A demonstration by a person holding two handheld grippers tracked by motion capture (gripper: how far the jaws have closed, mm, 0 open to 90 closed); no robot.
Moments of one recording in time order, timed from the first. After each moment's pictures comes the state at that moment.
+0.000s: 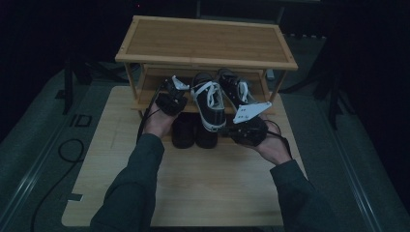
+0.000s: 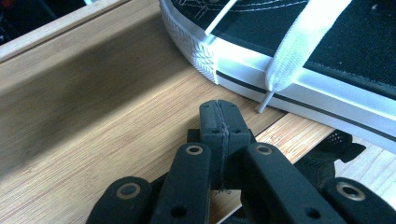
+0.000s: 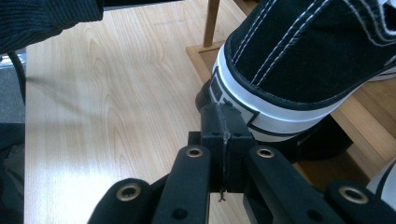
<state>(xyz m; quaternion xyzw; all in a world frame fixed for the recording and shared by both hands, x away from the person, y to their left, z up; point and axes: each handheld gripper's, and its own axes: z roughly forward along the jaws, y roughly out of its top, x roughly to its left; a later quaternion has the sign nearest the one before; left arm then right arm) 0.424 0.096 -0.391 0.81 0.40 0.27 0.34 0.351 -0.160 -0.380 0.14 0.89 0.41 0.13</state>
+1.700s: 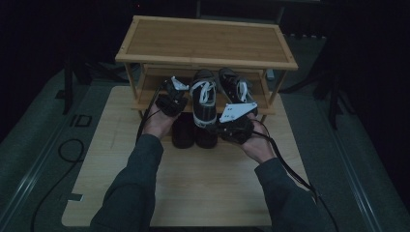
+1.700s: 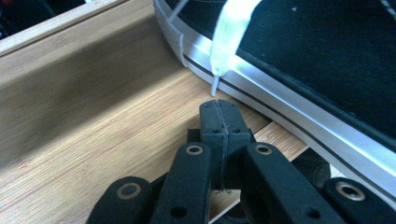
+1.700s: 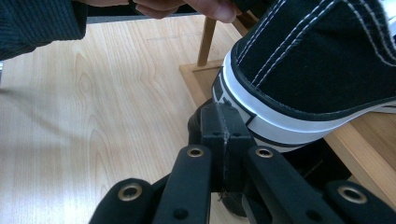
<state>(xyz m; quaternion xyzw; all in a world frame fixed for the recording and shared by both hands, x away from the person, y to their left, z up) 0.423 0.096 -0.392 0.80 0.40 0.27 0.34 0.360 -0.127 -0.390 0.12 0.88 0.43 0.17</state>
